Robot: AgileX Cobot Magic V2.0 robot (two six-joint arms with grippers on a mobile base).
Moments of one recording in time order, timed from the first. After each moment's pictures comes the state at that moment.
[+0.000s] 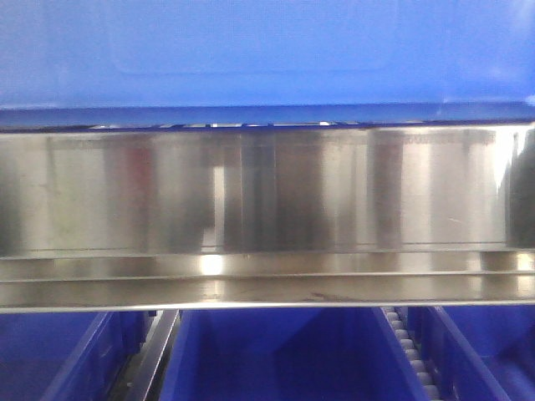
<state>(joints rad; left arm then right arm) -0.63 1.40 -1.62 0.60 1.10 -0.76 0.82 1.32 -1.52 -0.48 1.05 0.72</state>
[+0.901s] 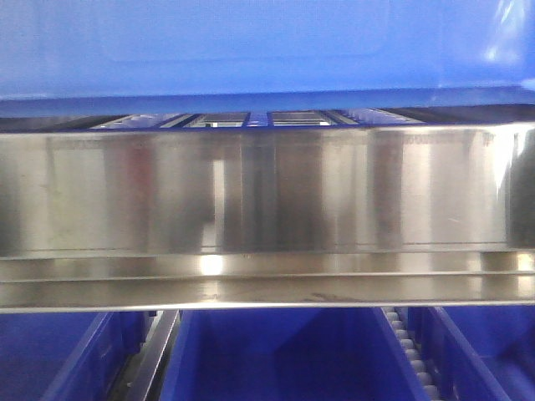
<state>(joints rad) -0.63 1.40 -1.62 0.62 1.10 -0.72 0.82 1.32 -1.52 -0.48 1.02 0.71</state>
